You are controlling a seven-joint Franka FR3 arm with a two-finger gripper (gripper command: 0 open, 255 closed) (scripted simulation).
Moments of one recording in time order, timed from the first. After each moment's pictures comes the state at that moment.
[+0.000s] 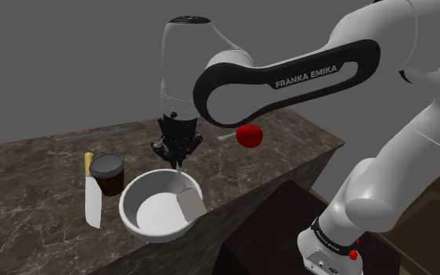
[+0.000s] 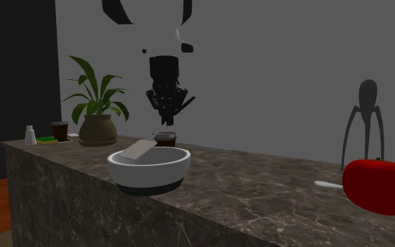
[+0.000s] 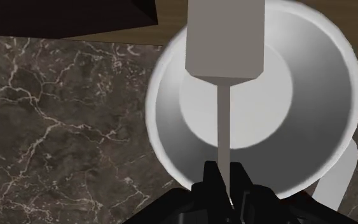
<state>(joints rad) 0.08 -0.11 0.60 -2.09 0.01 2.05 0.88</state>
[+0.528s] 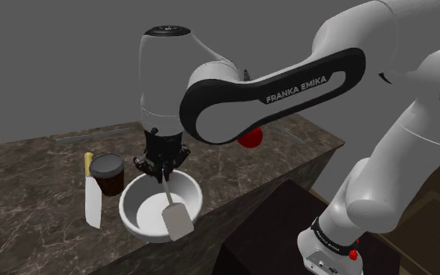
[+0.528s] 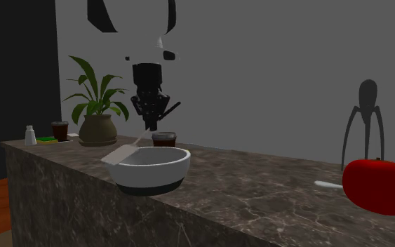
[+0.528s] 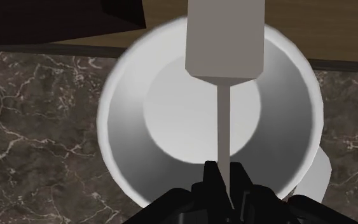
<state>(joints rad) 0.12 0.00 0.66 -2.03 -0.06 2.07 1.01</state>
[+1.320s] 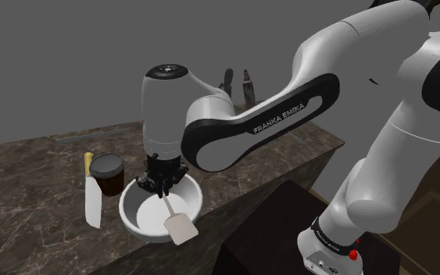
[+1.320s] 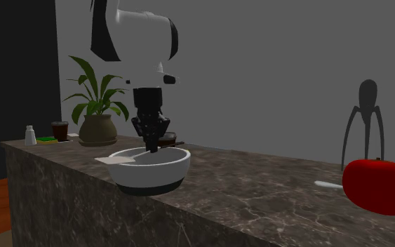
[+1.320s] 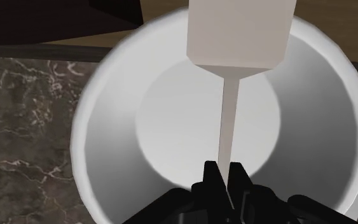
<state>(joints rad) 0.13 0.08 0.66 -2.12 -0.13 2.21 1.06</state>
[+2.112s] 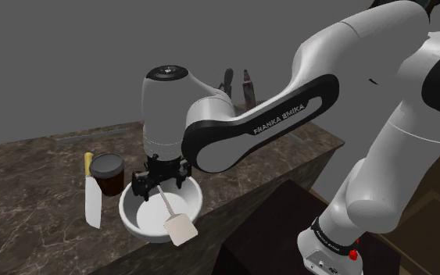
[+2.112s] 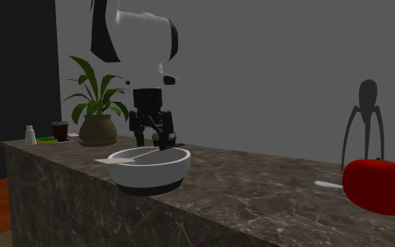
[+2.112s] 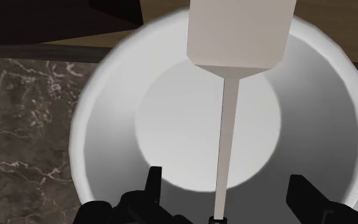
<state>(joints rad) 0.13 0.08 0.66 -2.12 -0.13 2.22 1.07</state>
